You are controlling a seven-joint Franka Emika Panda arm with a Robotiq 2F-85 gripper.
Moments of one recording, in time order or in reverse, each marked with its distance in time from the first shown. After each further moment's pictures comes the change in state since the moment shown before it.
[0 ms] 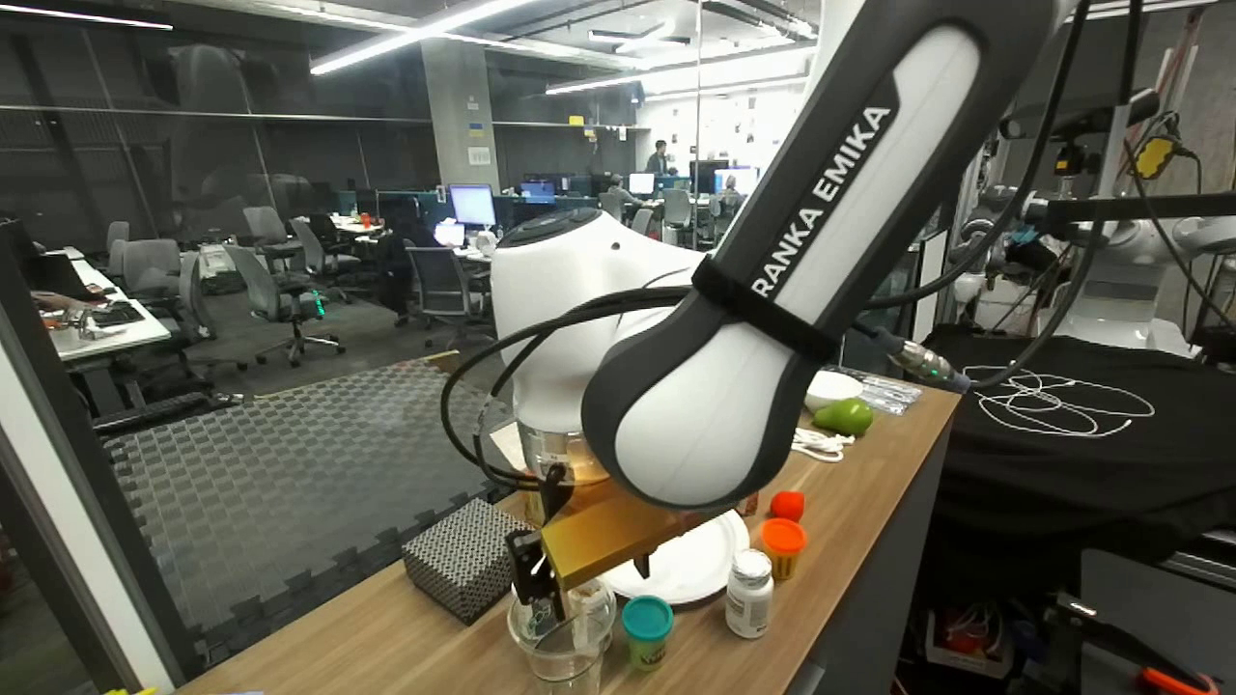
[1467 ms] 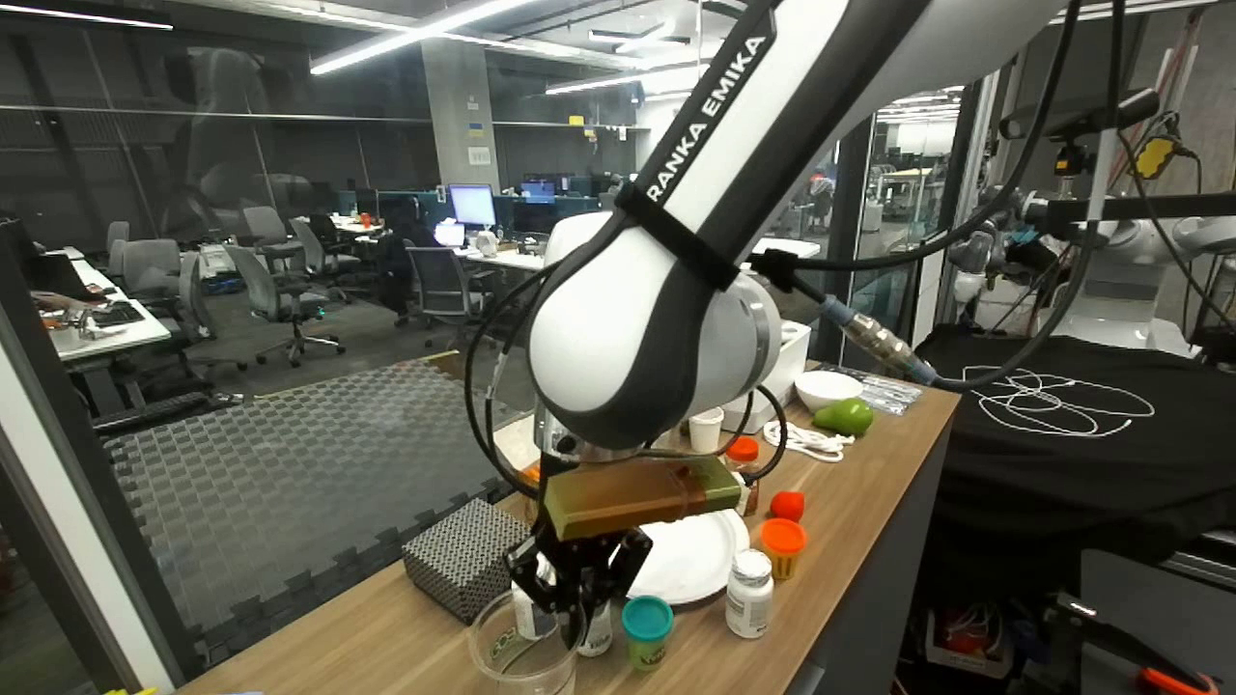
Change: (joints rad) arm -0.190 0.011 0.188 -0.003 0.535 0.023 -0.473
